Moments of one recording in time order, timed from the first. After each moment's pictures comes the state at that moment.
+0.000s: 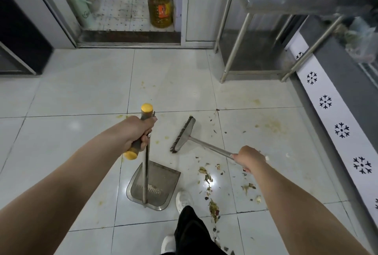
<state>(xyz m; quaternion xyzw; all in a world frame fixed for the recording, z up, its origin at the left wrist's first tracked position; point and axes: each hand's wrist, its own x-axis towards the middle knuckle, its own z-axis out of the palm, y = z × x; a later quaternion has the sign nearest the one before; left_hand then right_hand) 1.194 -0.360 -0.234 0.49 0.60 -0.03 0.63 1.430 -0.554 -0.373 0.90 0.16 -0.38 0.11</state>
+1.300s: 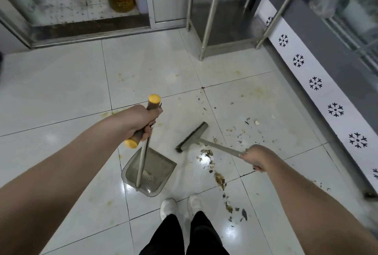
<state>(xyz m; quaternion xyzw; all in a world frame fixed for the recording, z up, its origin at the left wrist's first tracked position) 1.162 -0.342 -0.254 0.60 0.50 -0.16 0.60 1.334 -0.615 -0.377 0.89 -0.01 -0.45 0.08</state>
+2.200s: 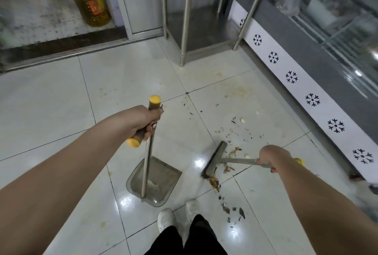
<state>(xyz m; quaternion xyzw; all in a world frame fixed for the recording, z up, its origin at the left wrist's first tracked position) 1.212 -0.365 -0.234 0.63 0.46 -0.19 0.60 1.362 -0.666 -0.327 0.87 -0.04 -0.44 0.23</state>
